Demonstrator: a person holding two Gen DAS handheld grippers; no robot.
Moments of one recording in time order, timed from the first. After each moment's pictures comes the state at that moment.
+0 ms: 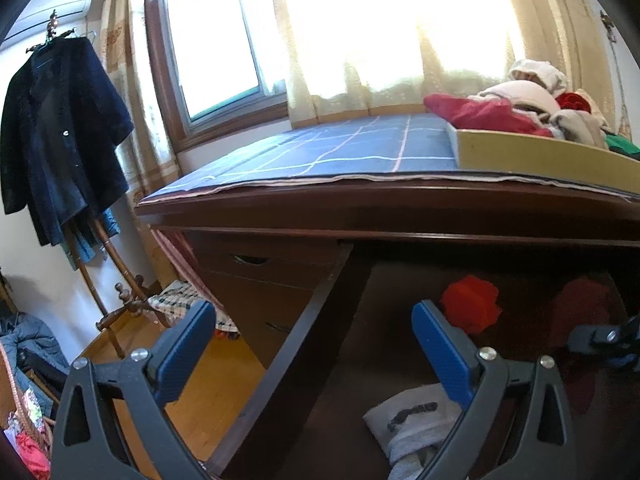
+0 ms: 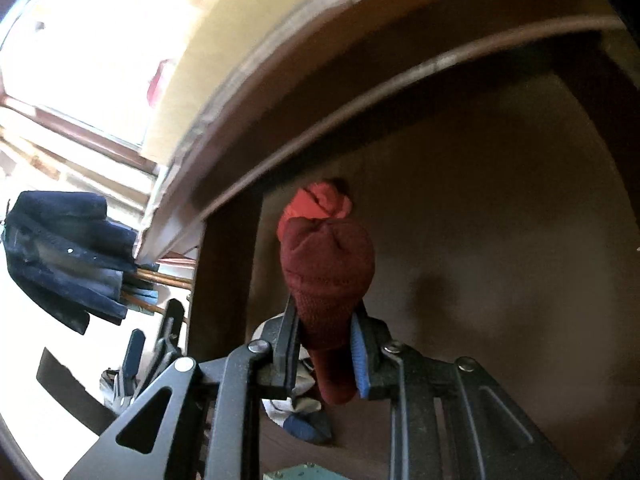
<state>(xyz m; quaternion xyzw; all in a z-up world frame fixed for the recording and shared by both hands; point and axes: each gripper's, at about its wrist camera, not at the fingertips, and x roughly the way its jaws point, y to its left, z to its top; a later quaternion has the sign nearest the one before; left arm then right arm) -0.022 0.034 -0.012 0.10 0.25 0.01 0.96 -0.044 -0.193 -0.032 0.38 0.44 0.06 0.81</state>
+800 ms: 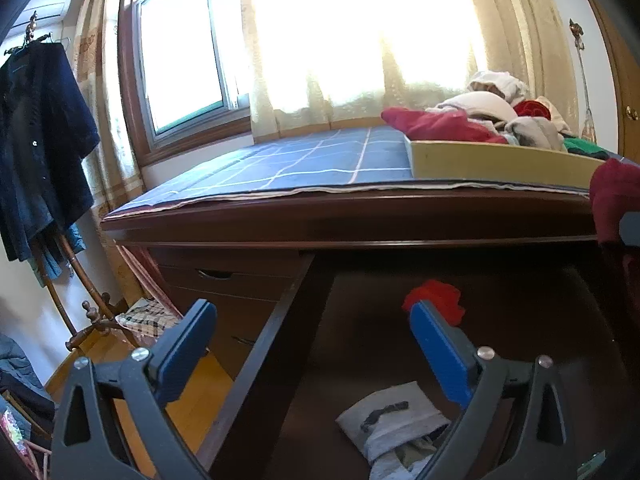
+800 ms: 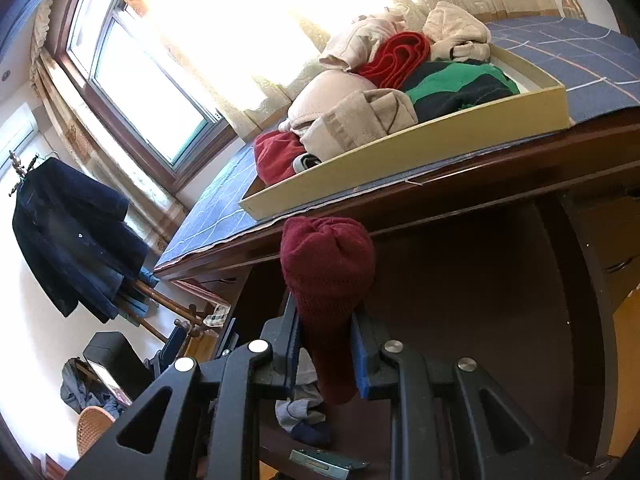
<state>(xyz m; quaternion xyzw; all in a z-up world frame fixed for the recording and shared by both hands) -0.030 0.031 -0.010 0.09 0.23 -0.06 0.97 -0.098 -0.208 0.056 0.30 0.33 0.05 0.90</state>
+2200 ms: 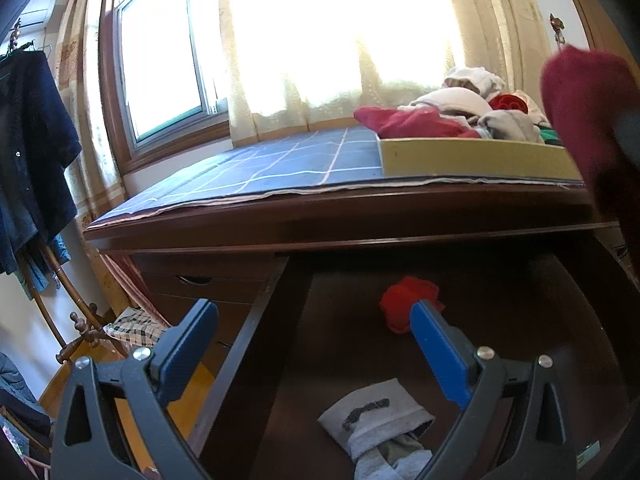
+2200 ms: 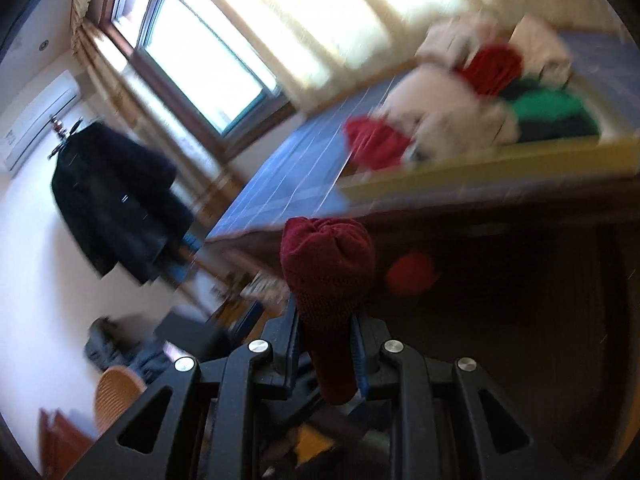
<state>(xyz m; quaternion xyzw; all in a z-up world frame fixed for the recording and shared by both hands) -0.035 0.024 -0.009 0.10 0.23 -0.10 0.96 -0.104 -0.167 0.092 0.27 0.35 0.16 0.88</state>
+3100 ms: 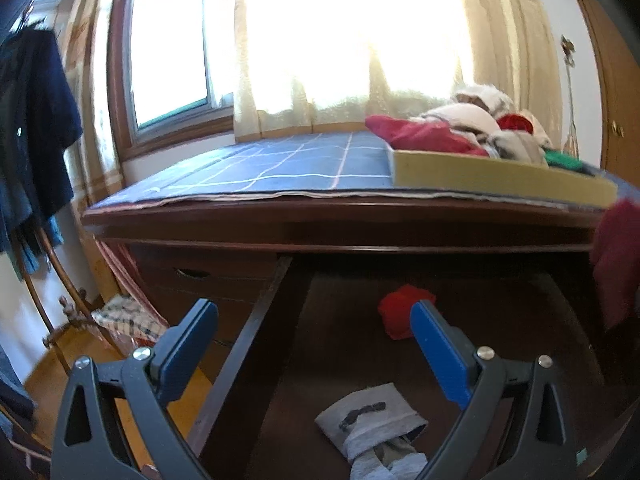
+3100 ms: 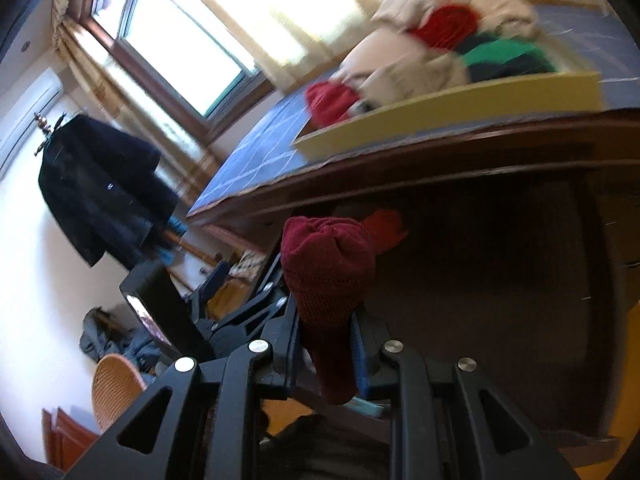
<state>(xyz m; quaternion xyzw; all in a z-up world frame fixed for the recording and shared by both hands) -0.031 0.042 -0.003 0.05 0.24 -0.10 0.97 -0.115 -0.179 0.061 0.28 0.39 0.14 0.87</state>
